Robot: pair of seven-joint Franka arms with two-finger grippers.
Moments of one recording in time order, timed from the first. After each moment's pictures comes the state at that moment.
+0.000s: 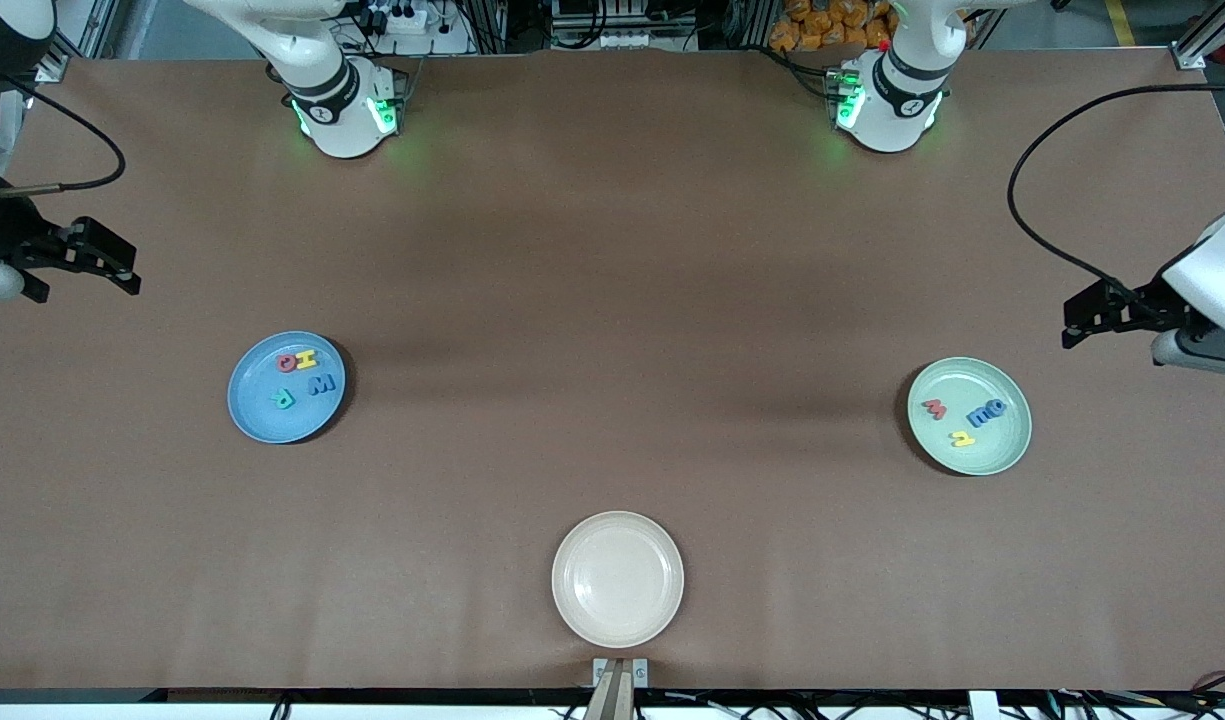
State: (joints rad) left arm -0.01 0.09 0.01 -1.62 0.00 1.82 0.23; right arm -0.10 -0.05 0.07 -1.69 -0.02 1.72 -0.12
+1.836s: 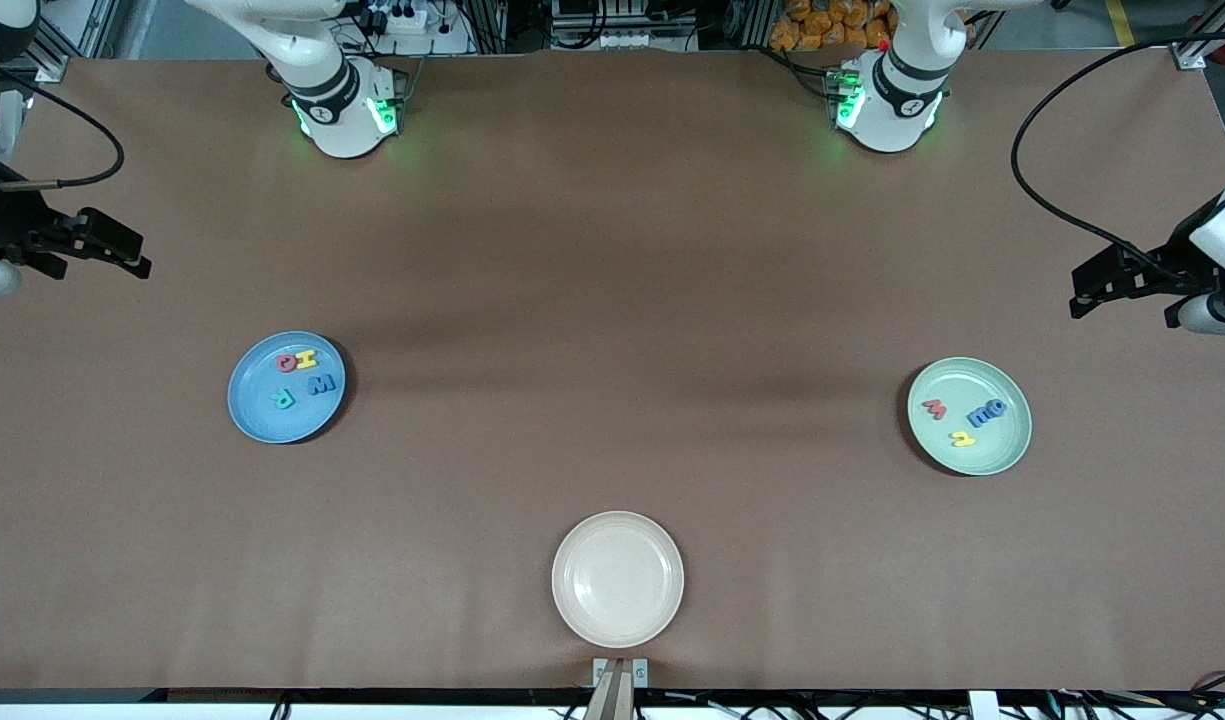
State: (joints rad) left arm -0.08 0.07 0.04 -1.54 0.00 1.68 0.09; right arm -0.11 -0.05 0.07 -1.68 0.02 1.62 -0.02
